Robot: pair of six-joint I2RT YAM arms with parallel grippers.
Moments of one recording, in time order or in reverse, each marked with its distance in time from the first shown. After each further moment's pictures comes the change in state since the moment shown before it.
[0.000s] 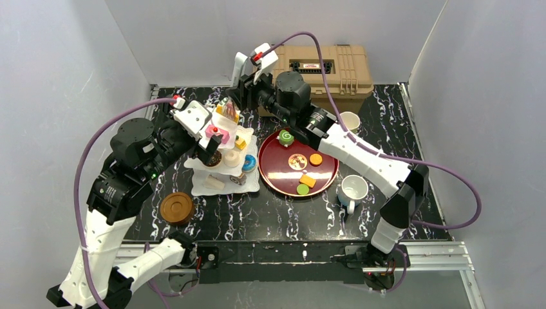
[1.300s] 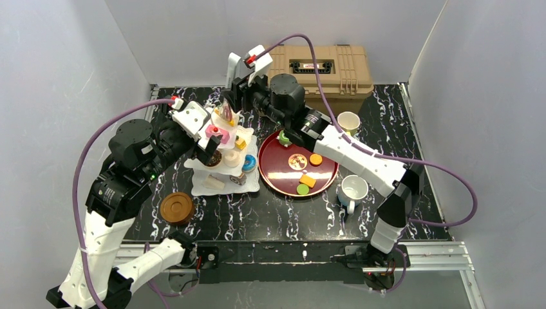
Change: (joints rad) left arm 0.000 -0.008 -0.001 0.000 0.000 -0.007; right arm 0.035 0.039 0.032 0.011 0.055 -0.037
